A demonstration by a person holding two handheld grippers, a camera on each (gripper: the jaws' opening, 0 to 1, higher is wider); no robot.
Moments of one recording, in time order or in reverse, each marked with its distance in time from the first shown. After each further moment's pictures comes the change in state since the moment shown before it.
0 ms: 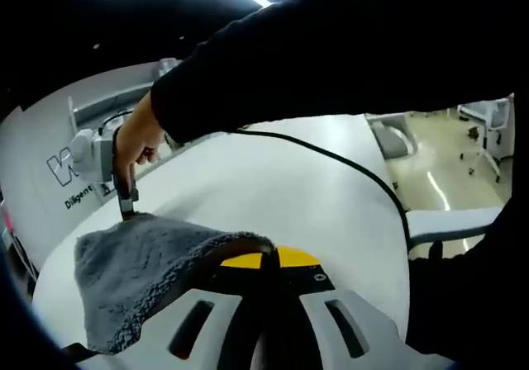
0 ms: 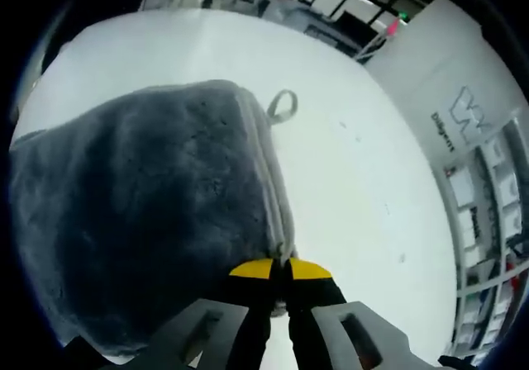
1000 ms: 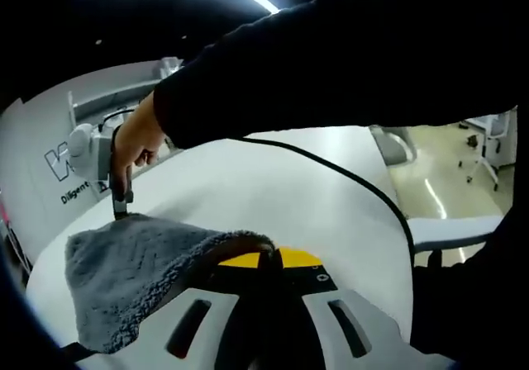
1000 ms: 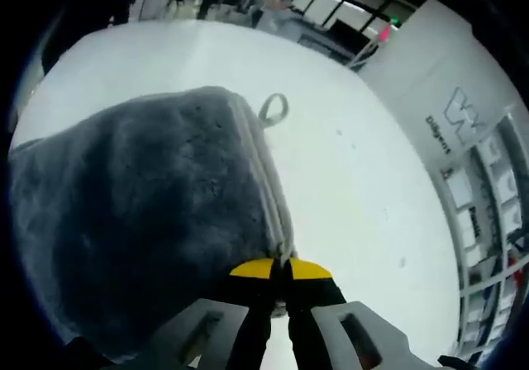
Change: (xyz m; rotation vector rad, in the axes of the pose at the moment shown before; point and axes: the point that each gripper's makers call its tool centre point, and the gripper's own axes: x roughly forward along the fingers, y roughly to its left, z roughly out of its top) left arm 0.007 -0.002 0.003 -0.036 -0.017 -0.019; right arm 0.003 0.002 0.006 0.018 -0.054 -0.019
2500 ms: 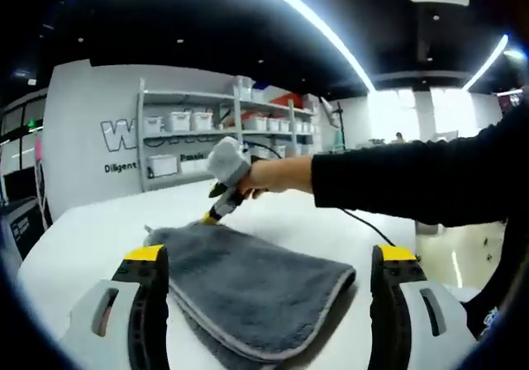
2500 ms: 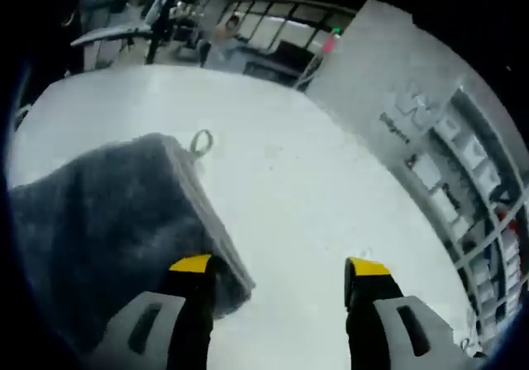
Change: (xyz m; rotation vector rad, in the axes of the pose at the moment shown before) left arm -0.113 0.116 0.038 -0.290 -0.191 0.249; right arm -0.030 -0.064 0.001 0.205 -0.171 -0.233
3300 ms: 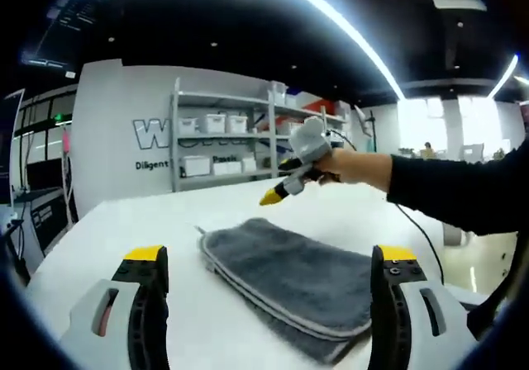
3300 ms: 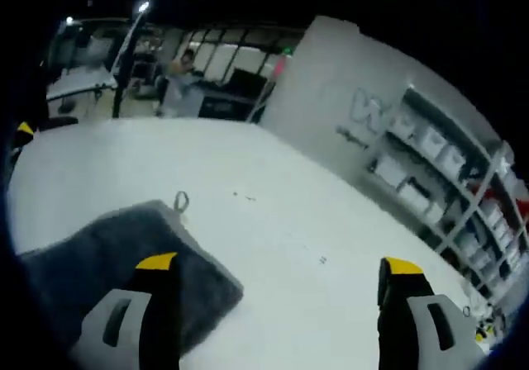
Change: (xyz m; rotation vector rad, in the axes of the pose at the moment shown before) left arm -0.037 0.071 0.010 -0.028 -0.032 0.160; right arm -0.091 -0.015 0.035 0.246 -0.171 -0.197
